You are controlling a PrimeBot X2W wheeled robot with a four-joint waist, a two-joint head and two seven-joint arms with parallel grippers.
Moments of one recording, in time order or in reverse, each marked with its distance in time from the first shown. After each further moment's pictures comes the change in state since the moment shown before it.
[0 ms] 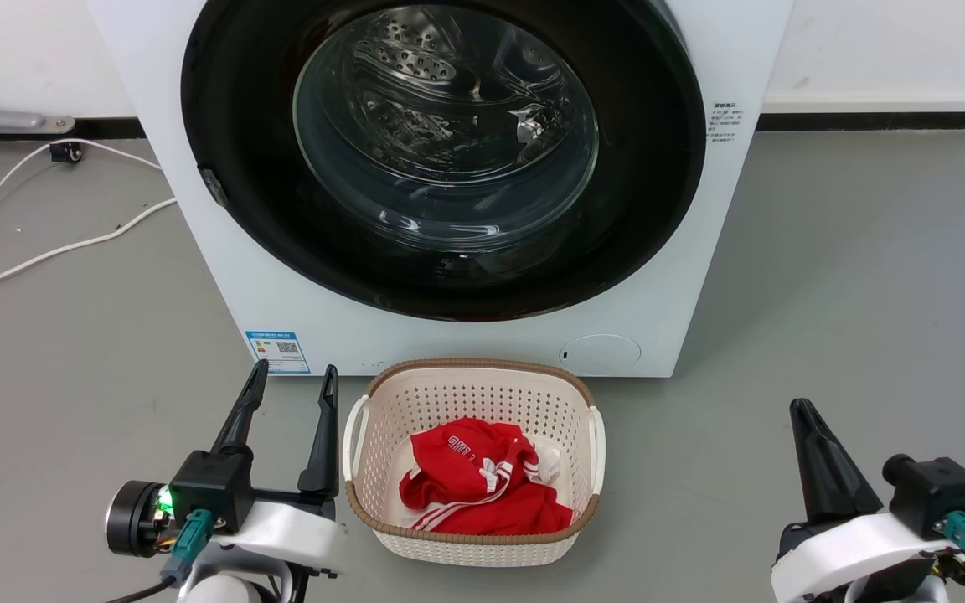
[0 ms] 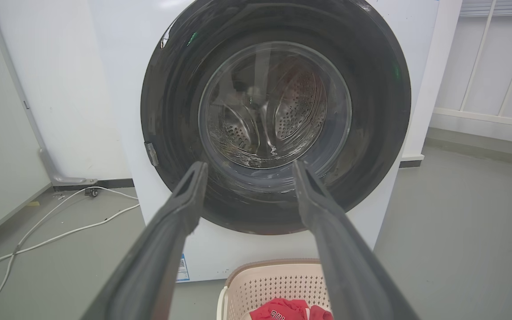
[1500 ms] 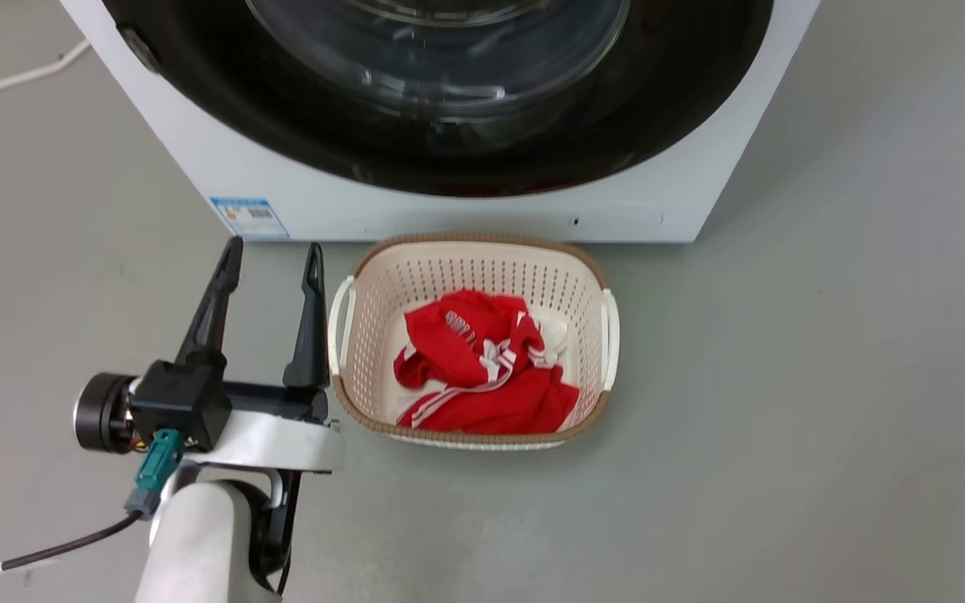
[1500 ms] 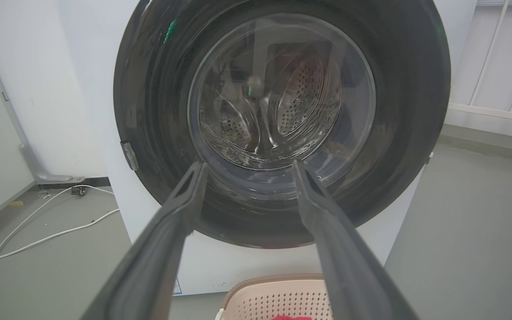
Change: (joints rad) left arm -0.153 -0.005 0.010 -0.084 -0.001 0.007 0.000; right arm -1.315 -0.329 0.127 0.851 1.423 0.000 0.430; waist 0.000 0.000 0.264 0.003
